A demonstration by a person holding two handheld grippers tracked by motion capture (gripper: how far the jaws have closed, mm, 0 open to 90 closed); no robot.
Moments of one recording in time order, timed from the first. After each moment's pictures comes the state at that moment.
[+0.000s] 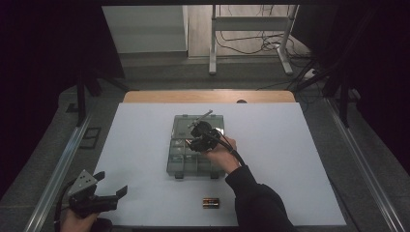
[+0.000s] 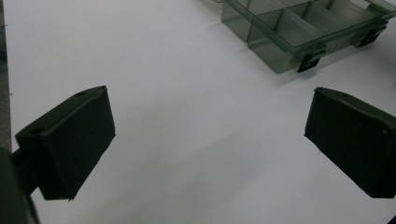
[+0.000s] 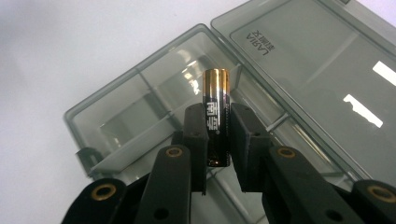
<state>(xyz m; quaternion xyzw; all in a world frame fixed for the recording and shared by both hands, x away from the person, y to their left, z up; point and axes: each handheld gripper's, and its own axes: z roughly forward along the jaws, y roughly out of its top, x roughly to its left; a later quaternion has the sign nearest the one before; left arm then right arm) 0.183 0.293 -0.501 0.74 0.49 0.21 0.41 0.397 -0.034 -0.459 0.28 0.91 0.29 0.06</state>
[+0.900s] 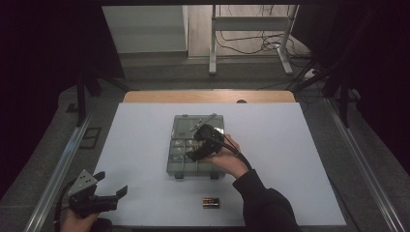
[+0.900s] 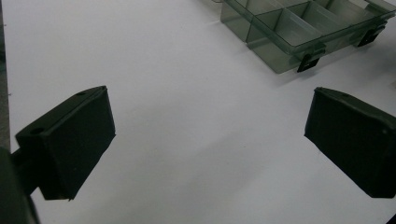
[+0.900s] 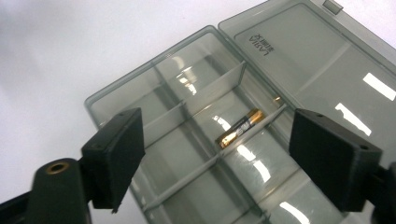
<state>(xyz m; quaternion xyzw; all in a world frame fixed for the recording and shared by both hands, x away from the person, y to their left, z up) 0.183 0.294 -0.501 0.74 0.49 0.20 0.41 0.374 -0.047 -0.445 0.26 0.91 0.30 0.08</state>
